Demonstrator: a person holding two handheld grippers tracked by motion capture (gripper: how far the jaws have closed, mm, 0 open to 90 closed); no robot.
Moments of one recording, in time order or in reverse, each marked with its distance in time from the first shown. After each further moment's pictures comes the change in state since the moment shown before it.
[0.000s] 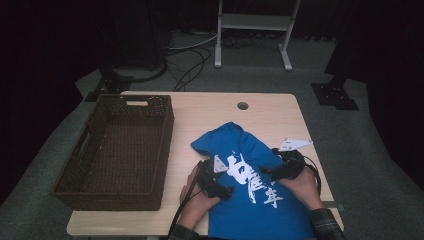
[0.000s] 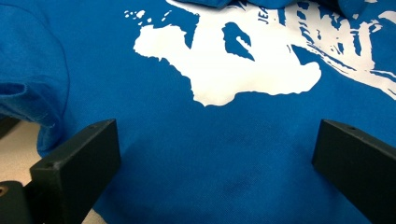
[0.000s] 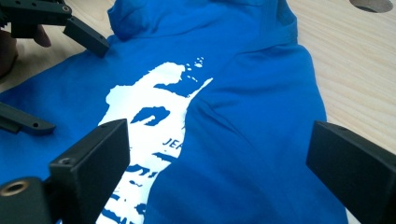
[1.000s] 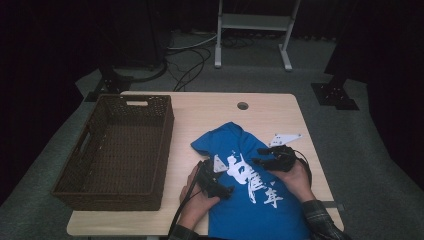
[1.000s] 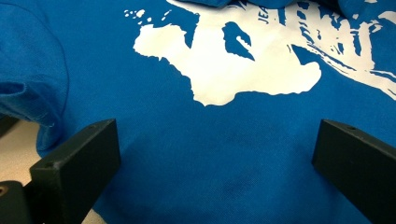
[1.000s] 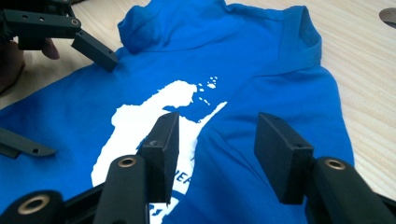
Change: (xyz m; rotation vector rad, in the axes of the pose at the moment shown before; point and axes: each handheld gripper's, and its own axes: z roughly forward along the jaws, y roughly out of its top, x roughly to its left) left arm 0.000 0.000 0.000 0.000 -0.002 -0.002; right arm 0.001 0.019 0.021 0.009 0.052 -0.036
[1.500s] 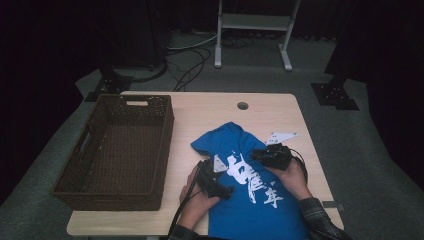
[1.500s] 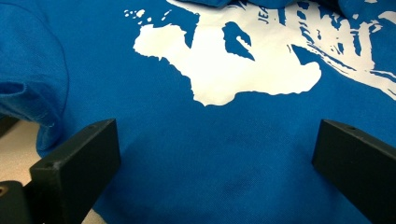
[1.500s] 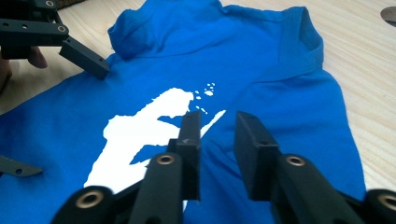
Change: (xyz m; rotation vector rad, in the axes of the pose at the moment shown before) left arm 0.000 0.000 0.000 -0.001 0.000 -0.001; right arm 0.000 0.005 0.011 0.005 -0.012 0.017
